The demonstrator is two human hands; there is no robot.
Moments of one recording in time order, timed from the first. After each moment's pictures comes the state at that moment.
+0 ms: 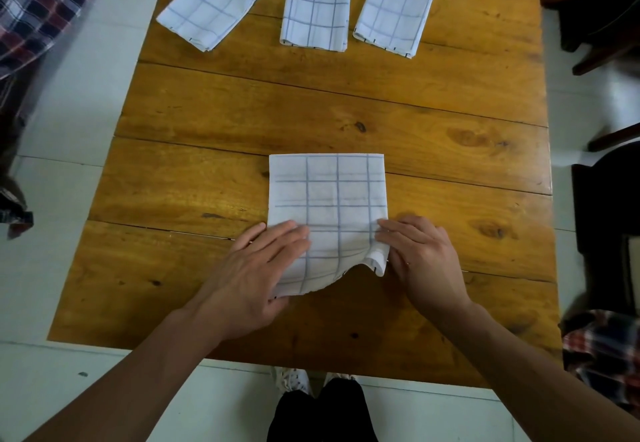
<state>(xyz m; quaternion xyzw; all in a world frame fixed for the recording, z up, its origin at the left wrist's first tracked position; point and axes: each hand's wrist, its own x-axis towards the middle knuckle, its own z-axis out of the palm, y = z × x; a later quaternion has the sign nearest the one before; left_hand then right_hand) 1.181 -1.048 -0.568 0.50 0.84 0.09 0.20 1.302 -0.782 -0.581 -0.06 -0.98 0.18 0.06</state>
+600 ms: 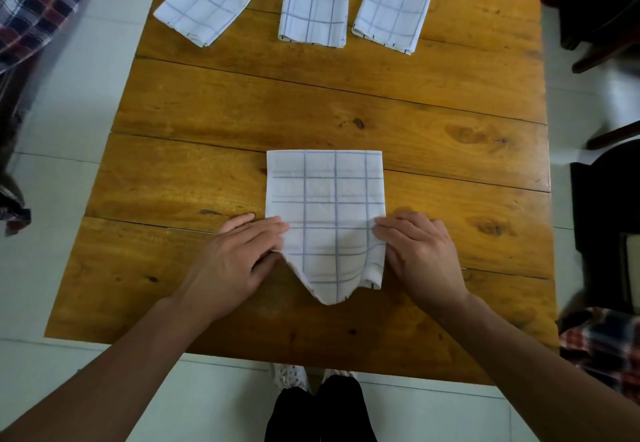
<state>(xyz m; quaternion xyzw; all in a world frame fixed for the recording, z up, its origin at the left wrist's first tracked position) 1.167 -1.056 -0.580 0.45 0.86 0.23 0.11 1.301 -0.778 -0.581 -0.03 -0.98 0.16 0.08</state>
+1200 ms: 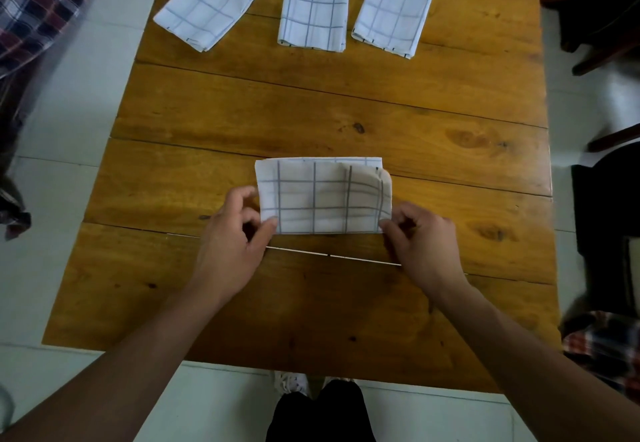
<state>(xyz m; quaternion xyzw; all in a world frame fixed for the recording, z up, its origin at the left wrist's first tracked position) 1.156 -1.026 -0.564 0.15 0.90 0.36 0.18 1.272 -0.777 -0.565 -0.24 -0.91 0.34 0.01</state>
